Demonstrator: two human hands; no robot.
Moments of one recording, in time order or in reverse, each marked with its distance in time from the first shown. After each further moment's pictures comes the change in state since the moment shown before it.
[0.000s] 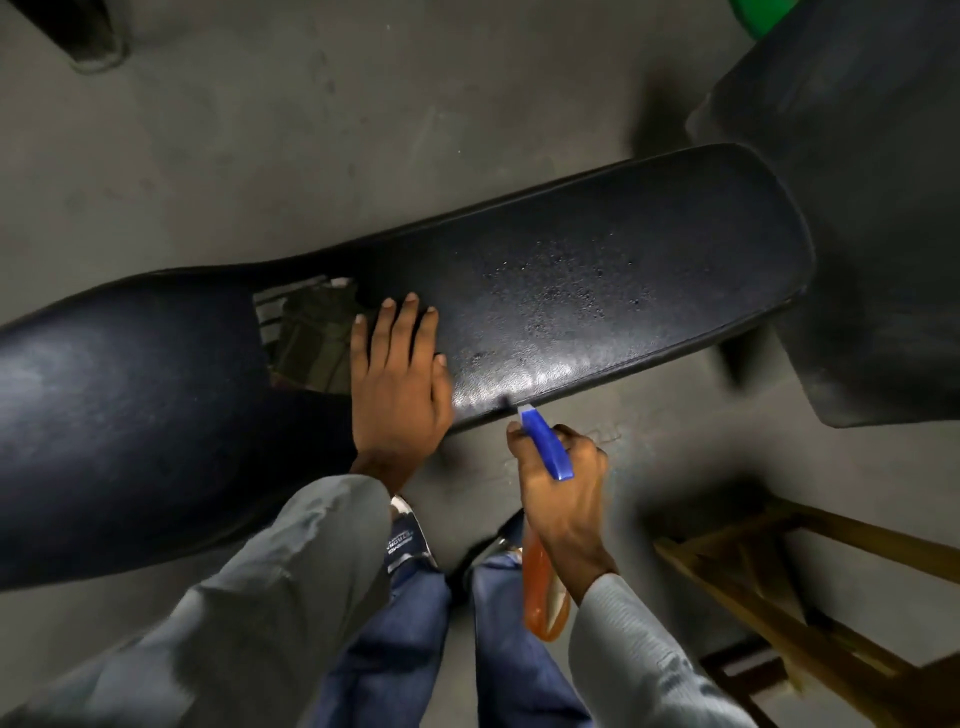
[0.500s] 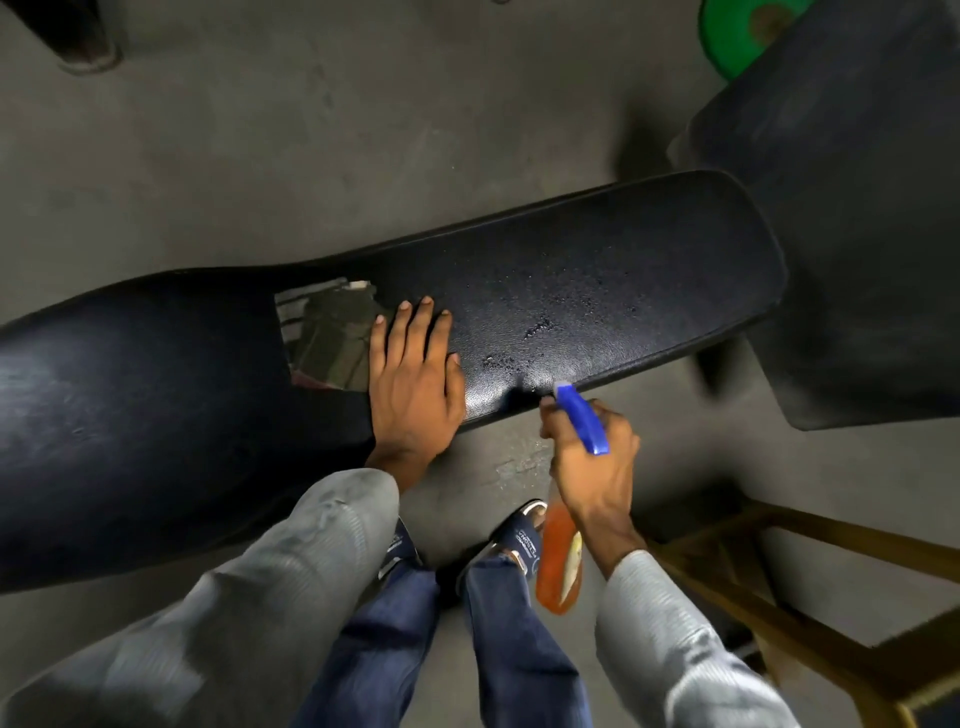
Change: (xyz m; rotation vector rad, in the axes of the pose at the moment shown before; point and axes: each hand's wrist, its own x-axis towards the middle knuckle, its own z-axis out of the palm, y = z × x) left_hand -0.001 -0.006 -0.001 -0.148 -0.007 0.003; right_hand 0.007 -0.037 -0.019 -0.013 0.104 0.015
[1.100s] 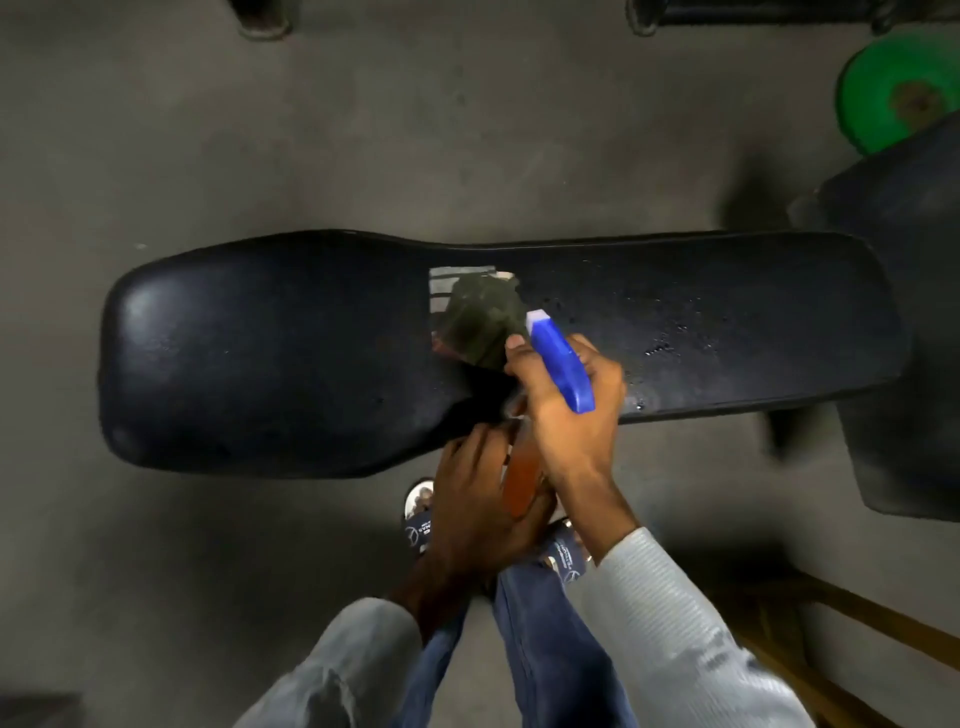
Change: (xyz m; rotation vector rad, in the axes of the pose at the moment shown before) left_hand -0.125 0.006 -0.097 -0.371 0.127 -0.050; right_hand -0.072 -0.124 0.094 0.247 -0.239 -0.277
